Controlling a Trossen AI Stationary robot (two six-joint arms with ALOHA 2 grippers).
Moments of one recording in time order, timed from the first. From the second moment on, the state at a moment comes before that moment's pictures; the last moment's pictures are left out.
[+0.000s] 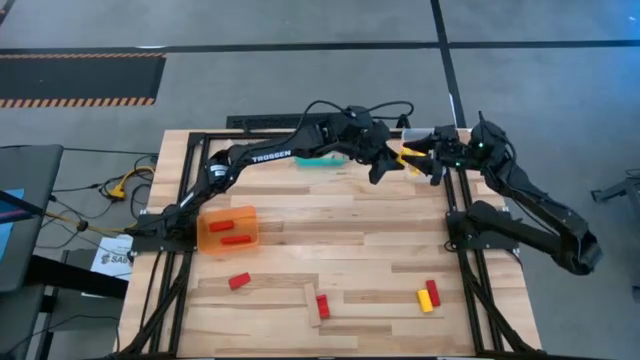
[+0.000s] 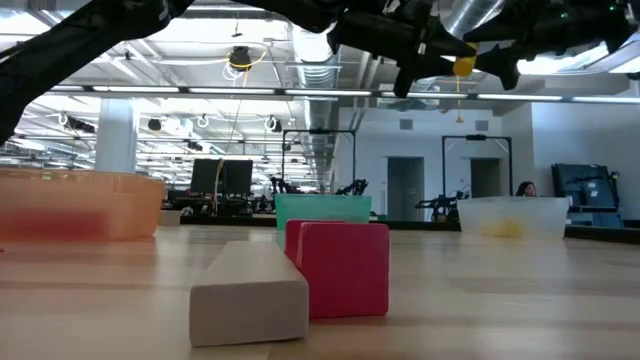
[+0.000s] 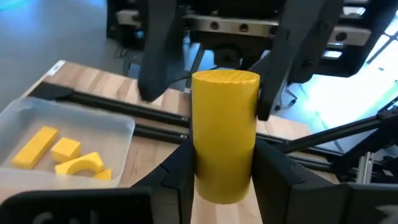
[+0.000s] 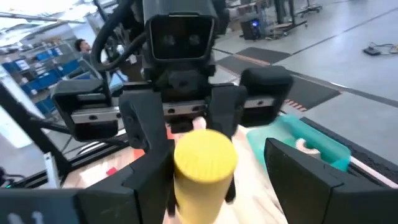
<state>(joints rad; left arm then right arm) 0.29 2.30 2.27 -0.31 0.42 -0.19 -0.85 0.61 0.59 -0.08 -0.62 0.24</state>
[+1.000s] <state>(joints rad) 0.32 2.27 2.36 -0.77 0.17 -0.06 -0.83 0.63 0.59 -0.27 -0.10 0.18</state>
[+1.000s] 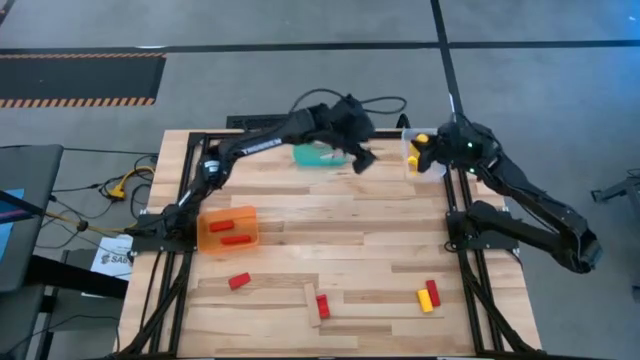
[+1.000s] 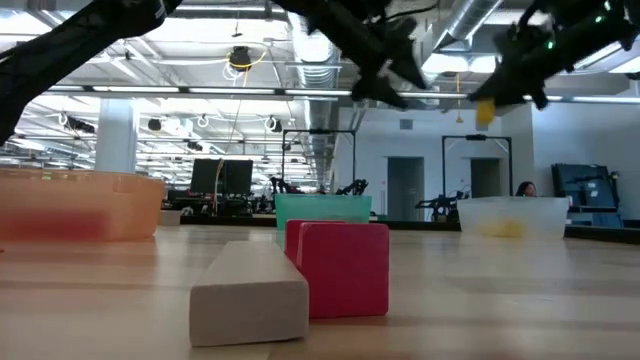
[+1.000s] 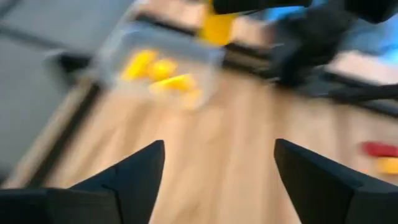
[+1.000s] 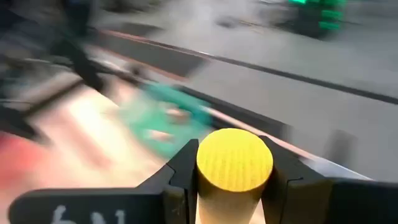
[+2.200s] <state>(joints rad) 0.35 1.29 1.02 -0.24 -0.21 -0.28 -0.98 1.33 0.85 -0.54 0.19 0.25</state>
